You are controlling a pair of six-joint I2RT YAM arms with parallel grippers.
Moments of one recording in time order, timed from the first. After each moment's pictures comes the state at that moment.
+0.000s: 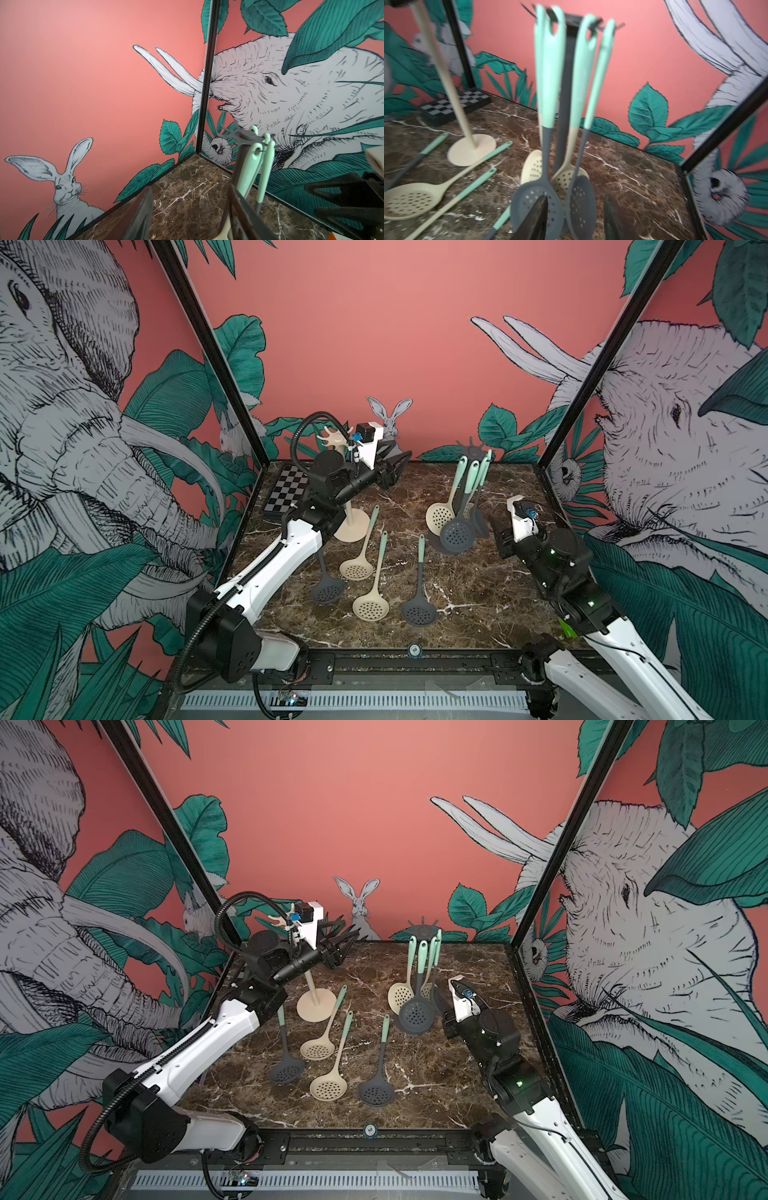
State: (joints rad) left arm -0.53 1.36 1.24 0.29 0.43 -0.13; right arm 0.49 0.68 0.81 -0.28 0.07 -0.12
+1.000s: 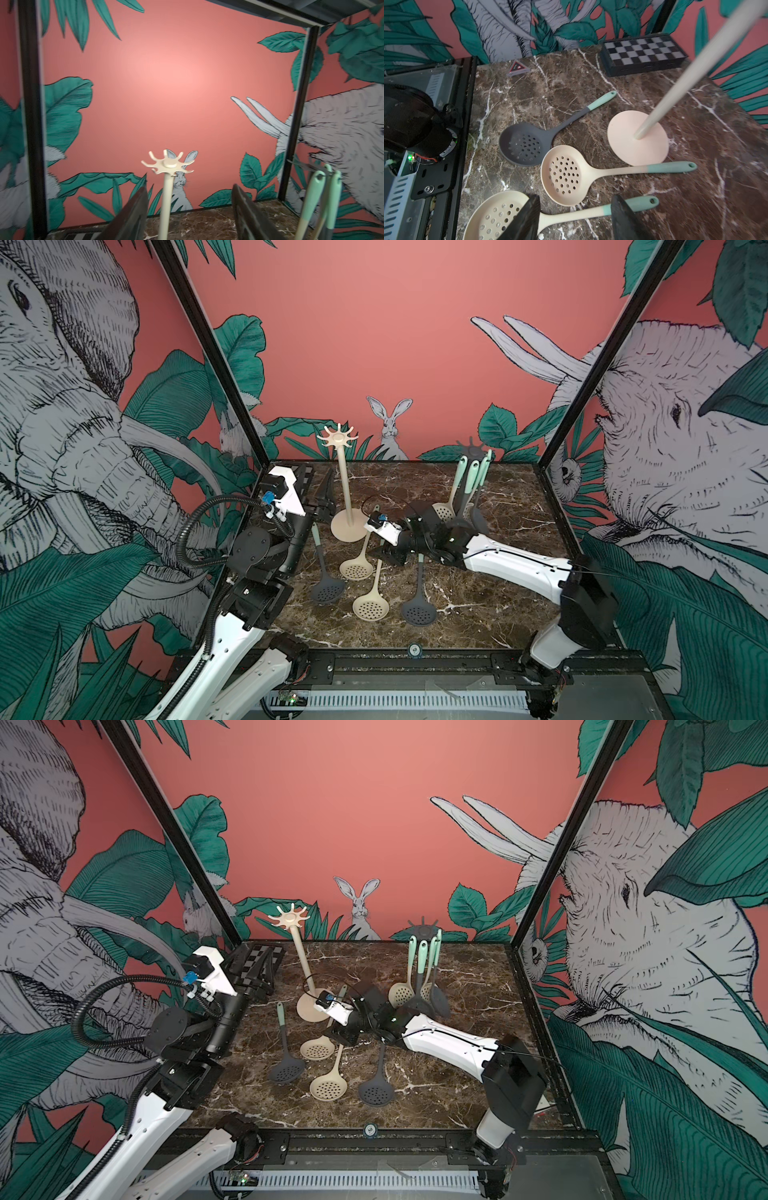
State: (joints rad) left arm -0.52 0.69 0.87 0.16 -0.26 -0.02; right arm 0.93 1.68 1.25 -0.17 -0.36 -0.25
